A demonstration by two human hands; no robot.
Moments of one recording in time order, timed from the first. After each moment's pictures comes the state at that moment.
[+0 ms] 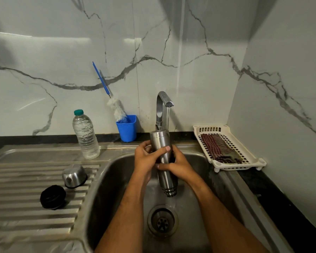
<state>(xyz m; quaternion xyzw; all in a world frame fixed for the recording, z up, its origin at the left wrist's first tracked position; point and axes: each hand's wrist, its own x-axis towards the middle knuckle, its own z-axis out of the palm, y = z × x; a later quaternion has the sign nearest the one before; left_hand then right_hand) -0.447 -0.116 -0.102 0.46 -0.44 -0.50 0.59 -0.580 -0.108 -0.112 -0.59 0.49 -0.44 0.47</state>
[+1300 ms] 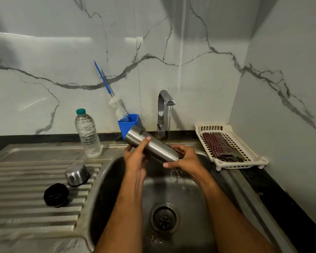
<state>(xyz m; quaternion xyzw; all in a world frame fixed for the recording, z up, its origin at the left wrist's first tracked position) -0.425 -0.118 -0.095 0.42 -0.18 -0.58 0.67 -0.604 -0.115 -0.110 -0.57 0.53 -0.44 0.44</state>
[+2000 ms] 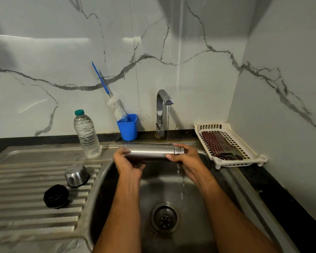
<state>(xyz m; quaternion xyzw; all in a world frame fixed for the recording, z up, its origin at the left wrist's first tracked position) -0.409 -0.107 -0.094 0.39 0.01 -0.61 0.69 -0.601 -0.114 -0.108 -0.39 0.47 -0.54 0.58</state>
